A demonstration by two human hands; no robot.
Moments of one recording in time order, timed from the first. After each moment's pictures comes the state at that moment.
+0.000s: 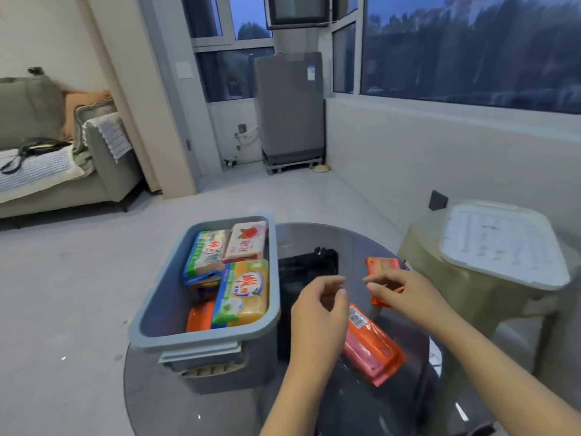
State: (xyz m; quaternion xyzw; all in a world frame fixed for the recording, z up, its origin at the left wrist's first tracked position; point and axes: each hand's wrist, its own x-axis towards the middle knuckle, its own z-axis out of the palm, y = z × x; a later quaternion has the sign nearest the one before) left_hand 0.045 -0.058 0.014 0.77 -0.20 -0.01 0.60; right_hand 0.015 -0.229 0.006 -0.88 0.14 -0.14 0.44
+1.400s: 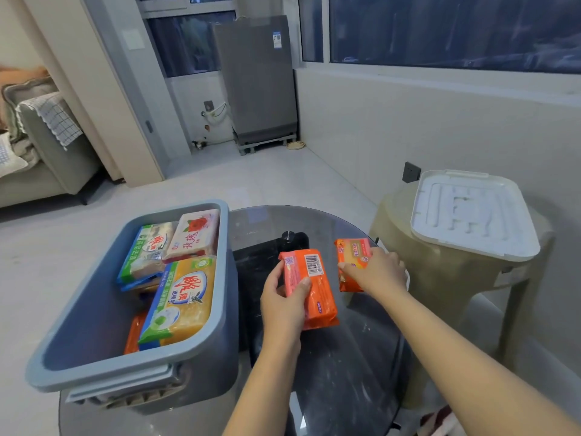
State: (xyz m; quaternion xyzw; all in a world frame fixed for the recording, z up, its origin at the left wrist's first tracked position) left_hand 0.091 -0.107 -0.043 0.68 0.00 -0.14 0.72; right_hand 0.073 -0.273 -0.055 -0.85 0.43 -0.10 0.28
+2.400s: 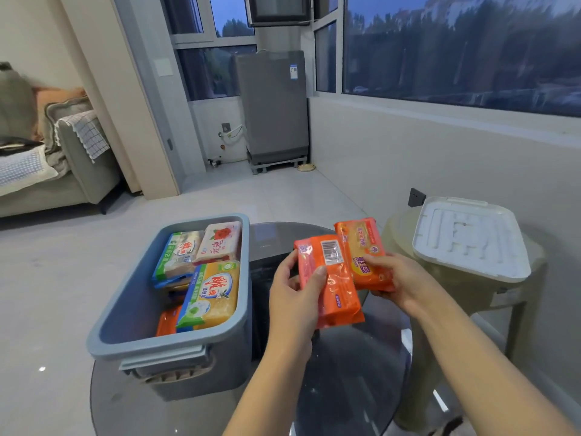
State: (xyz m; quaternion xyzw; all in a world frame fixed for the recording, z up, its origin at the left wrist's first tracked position) left_hand 0.052 -0.084 0.022 0.63 -0.08 -0.13 0.76; right_hand 0.024 -0.263 0.012 -0.60 0.25 -0.11 0.76
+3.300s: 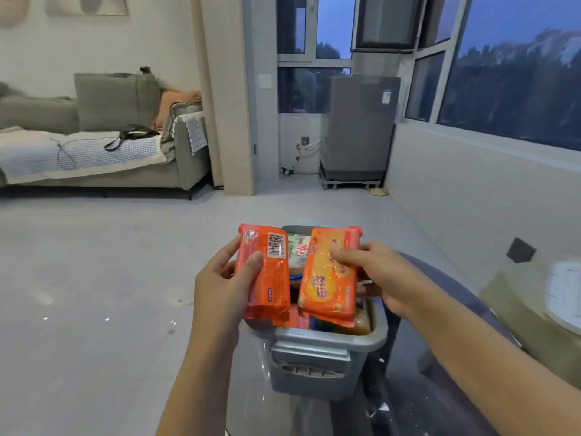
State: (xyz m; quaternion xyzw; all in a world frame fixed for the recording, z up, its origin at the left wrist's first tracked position) left_hand 0.115 0.143 0.070 0.64 -0.01 0.08 0.76; right_hand 0.110 -0.068 0.091 -0.73 0.08 0.02 0.68
